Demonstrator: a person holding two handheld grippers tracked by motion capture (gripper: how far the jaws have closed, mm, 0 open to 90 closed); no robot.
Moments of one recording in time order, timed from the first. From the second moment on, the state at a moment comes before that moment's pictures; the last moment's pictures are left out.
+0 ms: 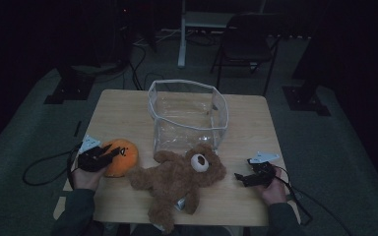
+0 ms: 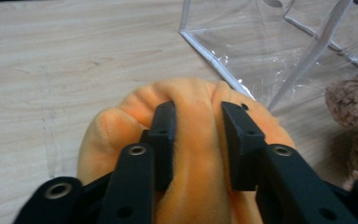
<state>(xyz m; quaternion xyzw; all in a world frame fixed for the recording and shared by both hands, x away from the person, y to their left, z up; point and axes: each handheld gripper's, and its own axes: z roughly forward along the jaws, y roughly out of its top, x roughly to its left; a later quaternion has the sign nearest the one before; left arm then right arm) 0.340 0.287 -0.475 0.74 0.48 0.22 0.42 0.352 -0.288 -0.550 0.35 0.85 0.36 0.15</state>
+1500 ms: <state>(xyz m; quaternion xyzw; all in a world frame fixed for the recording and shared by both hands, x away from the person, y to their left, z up) 0.448 0.262 -0.468 0.73 0.48 0.24 0.43 0.352 -0.288 -0.550 0.35 0.85 0.37 0.15</state>
